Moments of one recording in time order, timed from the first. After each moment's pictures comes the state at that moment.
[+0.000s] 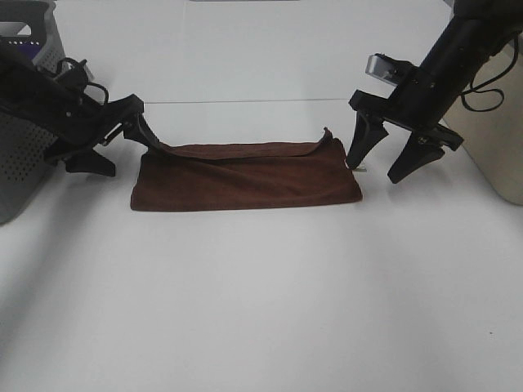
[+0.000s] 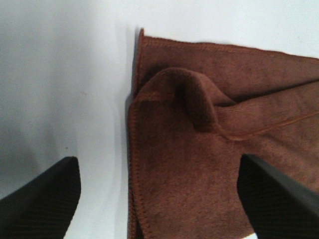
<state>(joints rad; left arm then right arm) -0.04 2.25 -1.51 -0.80 0.64 0.32 0.09 2.21 -1.70 0.44 1.21 -0.18</state>
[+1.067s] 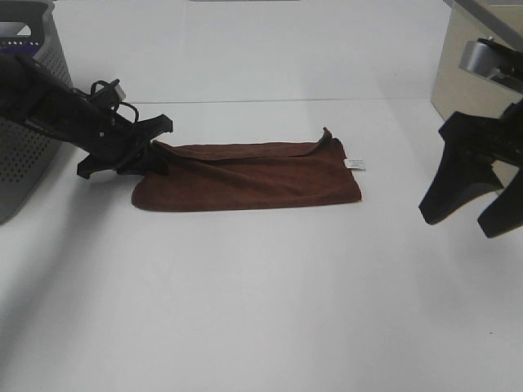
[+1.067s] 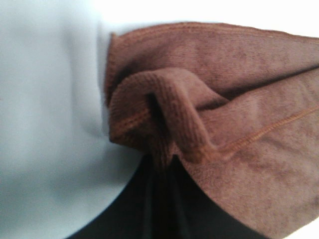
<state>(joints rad) -0.12 2.30 -1.52 -0.90 0.59 0.43 0.09 1.42 -0.94 0.42 1.06 -0.18</state>
